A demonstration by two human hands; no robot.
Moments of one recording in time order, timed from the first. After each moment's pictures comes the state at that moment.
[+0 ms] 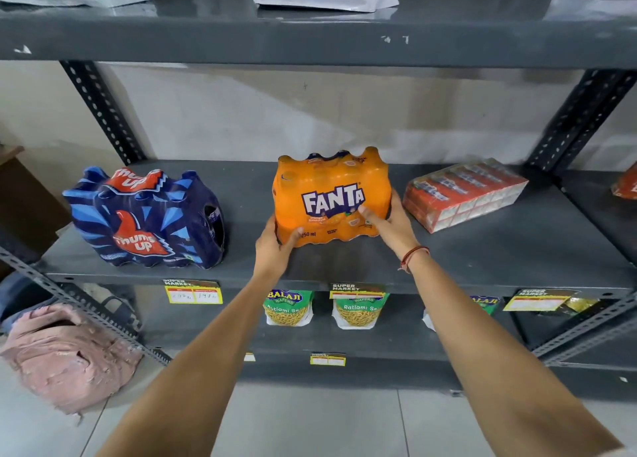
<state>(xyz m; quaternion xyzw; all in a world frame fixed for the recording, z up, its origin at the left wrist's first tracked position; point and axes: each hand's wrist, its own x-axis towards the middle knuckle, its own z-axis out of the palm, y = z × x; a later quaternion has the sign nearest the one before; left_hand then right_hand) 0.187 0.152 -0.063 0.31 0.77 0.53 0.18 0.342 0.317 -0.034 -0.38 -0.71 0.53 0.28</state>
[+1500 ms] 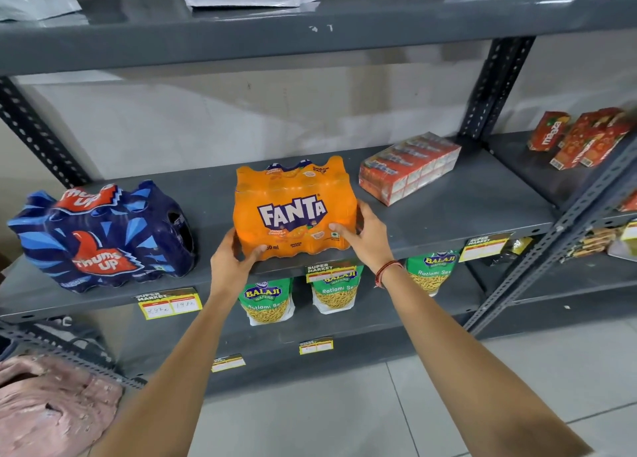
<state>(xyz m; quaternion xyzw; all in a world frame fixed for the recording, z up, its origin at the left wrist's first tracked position) 0.187 0.102 -0.066 0.35 0.78 0.50 0.17 0.385 0.249 -0.051 -0.39 -0.73 0.43 0.35</state>
